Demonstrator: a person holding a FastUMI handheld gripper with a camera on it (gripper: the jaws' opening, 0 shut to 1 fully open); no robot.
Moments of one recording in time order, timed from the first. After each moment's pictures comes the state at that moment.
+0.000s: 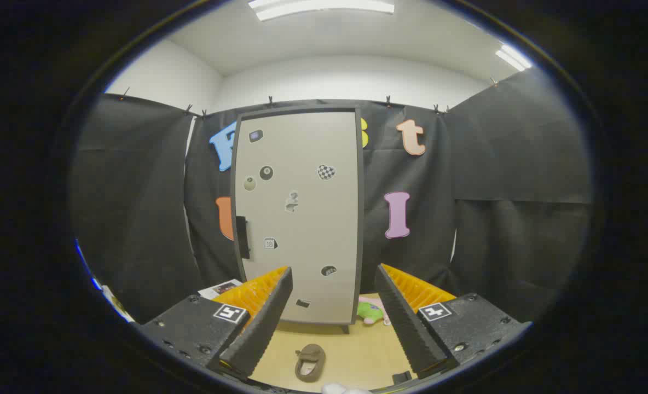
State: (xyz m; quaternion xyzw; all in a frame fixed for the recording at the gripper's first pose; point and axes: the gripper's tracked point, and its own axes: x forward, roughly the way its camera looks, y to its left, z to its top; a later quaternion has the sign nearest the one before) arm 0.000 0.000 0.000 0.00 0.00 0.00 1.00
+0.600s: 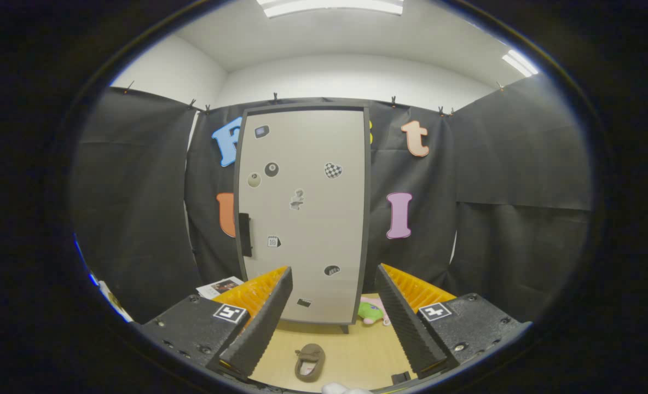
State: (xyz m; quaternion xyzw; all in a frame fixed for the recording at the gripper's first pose) arm 0.005 0.019 0.001 -0.01 0.00 0.00 1.00
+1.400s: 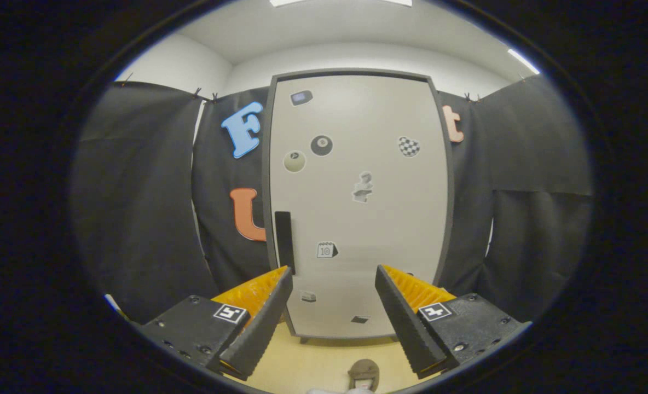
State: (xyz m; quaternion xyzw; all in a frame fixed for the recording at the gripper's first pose) arm 0.173 0.185 -0.023 0.01 0.02 0.04 1.00
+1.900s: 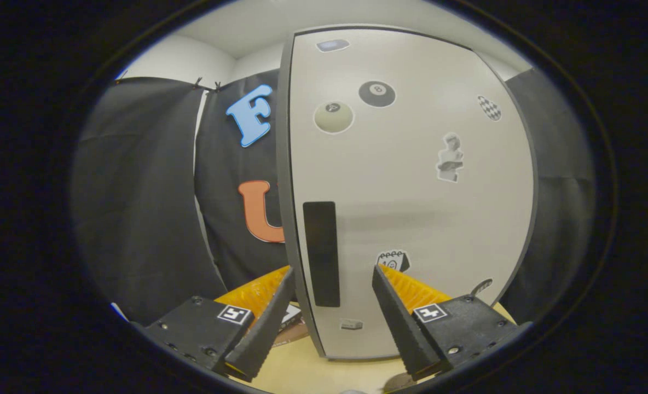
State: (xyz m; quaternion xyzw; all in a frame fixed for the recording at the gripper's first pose) arm 0.293 0.248 -0.039 0.03 0.04 0.06 1.00
